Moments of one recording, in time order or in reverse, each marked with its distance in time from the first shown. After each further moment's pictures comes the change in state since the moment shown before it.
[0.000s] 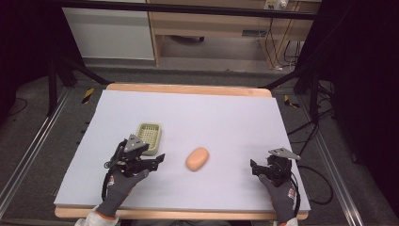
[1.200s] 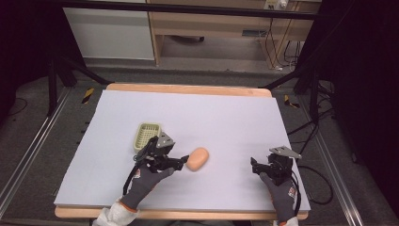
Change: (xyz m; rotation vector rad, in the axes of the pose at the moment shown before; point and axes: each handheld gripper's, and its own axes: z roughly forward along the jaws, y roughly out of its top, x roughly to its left) left arm -0.047 0.025 0.048 0.079 -0.092 0.097; right arm 0.000 0.005 -0.002 -0.021 -0.009 0.008
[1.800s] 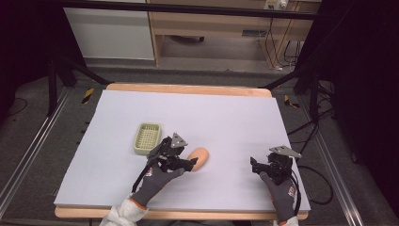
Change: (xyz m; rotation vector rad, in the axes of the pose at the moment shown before) left arm -0.015 0.006 0.030 0.062 -0.017 0.039; right arm 0.000 0.001 0.001 0.004 0.006 -0.004
